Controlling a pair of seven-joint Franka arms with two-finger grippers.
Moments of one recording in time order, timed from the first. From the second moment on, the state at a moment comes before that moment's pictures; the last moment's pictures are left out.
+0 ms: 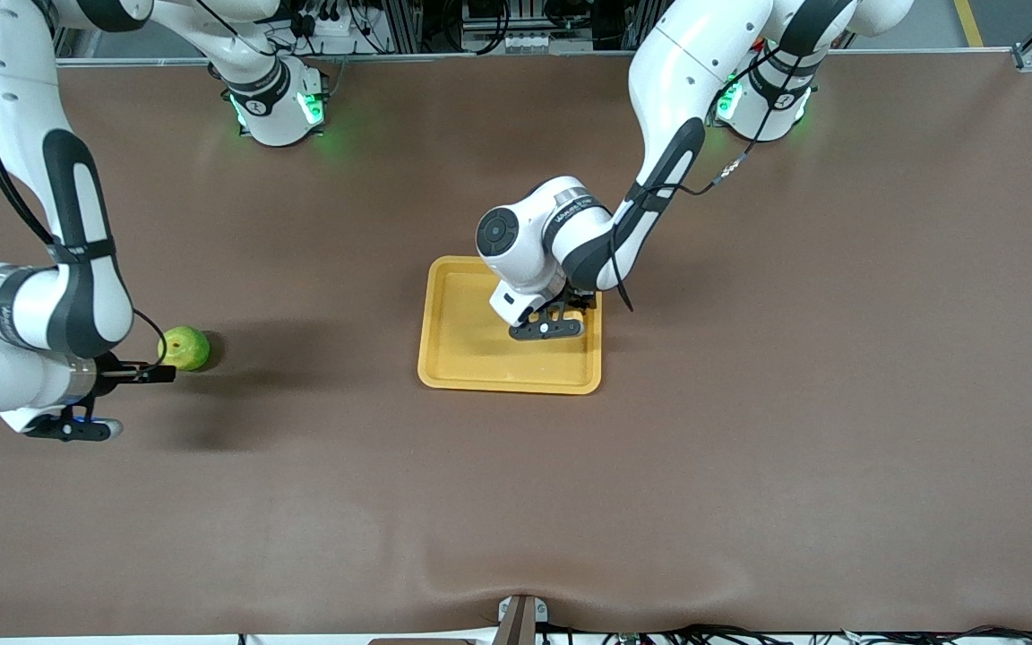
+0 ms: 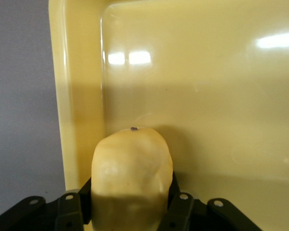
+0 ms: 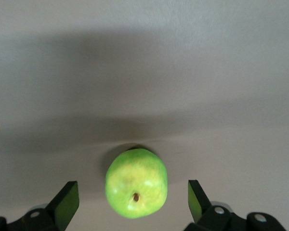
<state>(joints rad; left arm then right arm) -0.75 0.79 -0.10 -1.51 0.33 2.00 -0.98 -0.02 0.60 -0.16 -1.59 0.02 1.90 -0.10</state>
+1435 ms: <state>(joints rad) -0.32 0.44 -0.08 -1.45 0.26 1.85 -0.61 -0.08 0.62 -0.15 -1.76 0.10 1.98 -0.15</state>
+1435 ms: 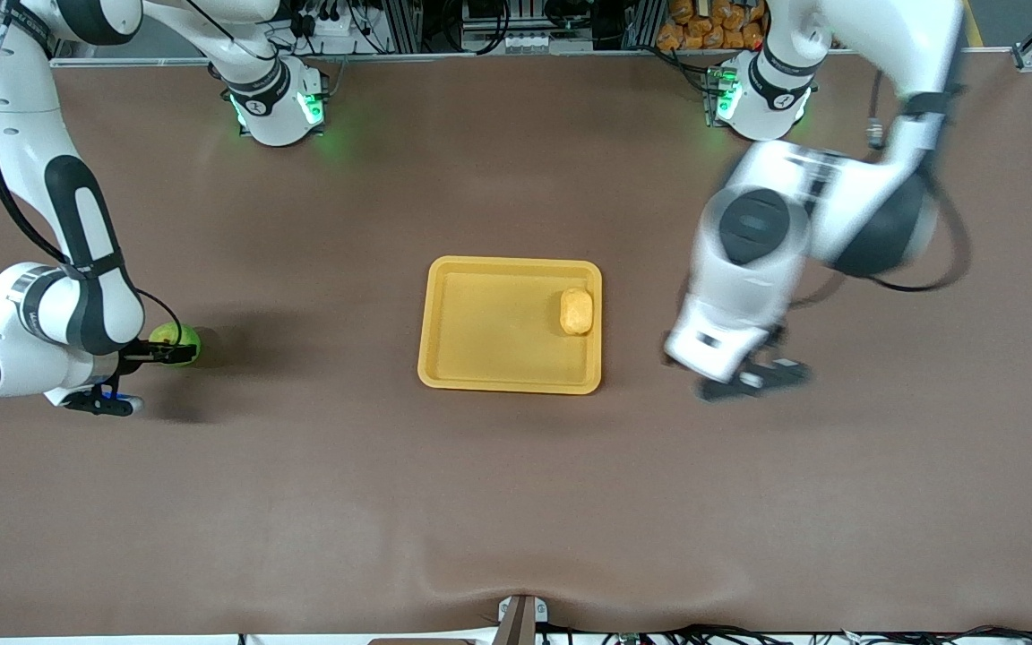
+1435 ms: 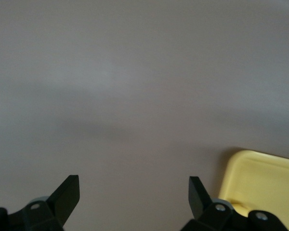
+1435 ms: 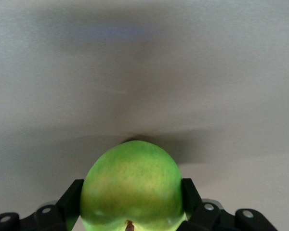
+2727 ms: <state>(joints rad) 0.00 0.06 -0.11 -1.66 0.04 1.76 -0.07 0.16 0.59 -0.12 -1.45 0.20 1.71 0.03</state>
